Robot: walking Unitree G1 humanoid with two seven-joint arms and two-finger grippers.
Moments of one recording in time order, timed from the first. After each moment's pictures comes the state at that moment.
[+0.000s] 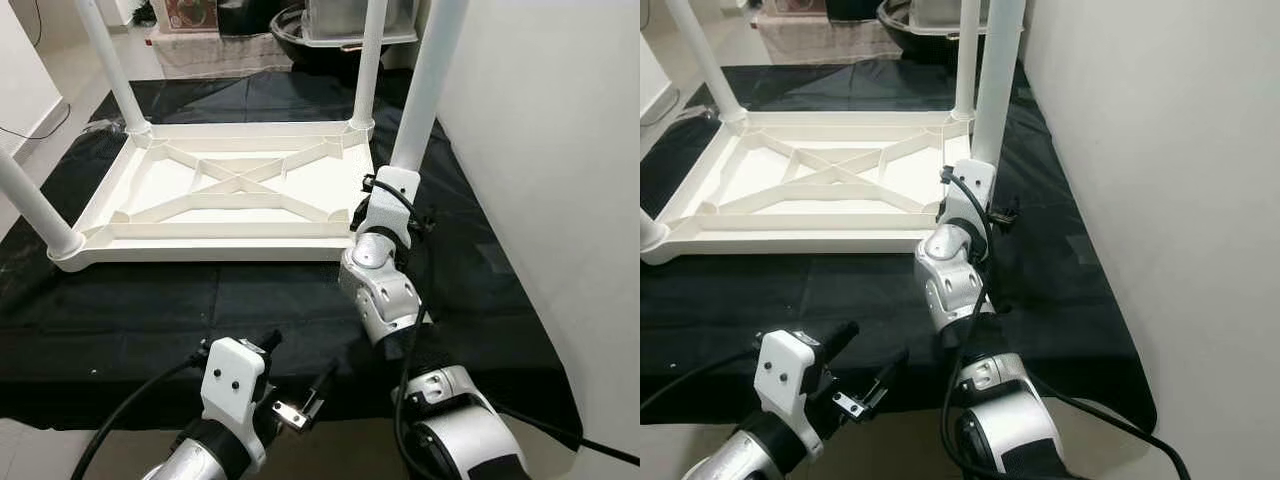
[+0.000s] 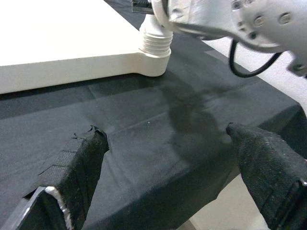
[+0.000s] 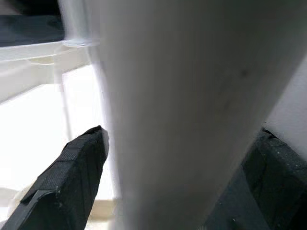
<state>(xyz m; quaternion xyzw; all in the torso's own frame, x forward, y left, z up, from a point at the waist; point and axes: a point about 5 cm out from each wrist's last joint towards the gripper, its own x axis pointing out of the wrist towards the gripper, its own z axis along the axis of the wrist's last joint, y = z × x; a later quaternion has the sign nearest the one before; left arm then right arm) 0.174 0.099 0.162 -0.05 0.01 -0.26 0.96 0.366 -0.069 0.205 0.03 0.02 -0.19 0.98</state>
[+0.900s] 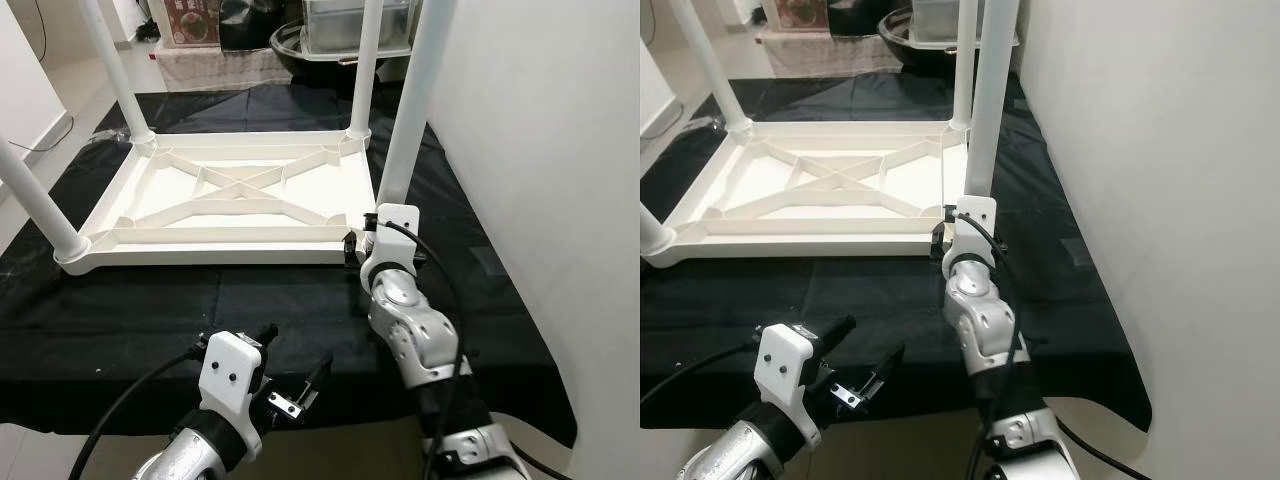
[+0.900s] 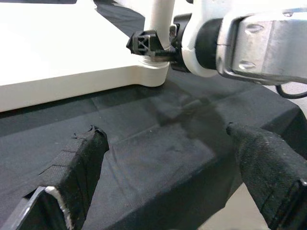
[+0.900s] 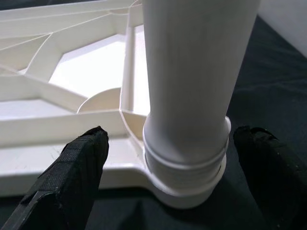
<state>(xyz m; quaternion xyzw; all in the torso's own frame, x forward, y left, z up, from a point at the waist) 0.181 0.102 0.160 -0.04 0.00 -0.26 0.96 0.342 -0.089 0.173 0.03 0.09 -0.03 1.00</state>
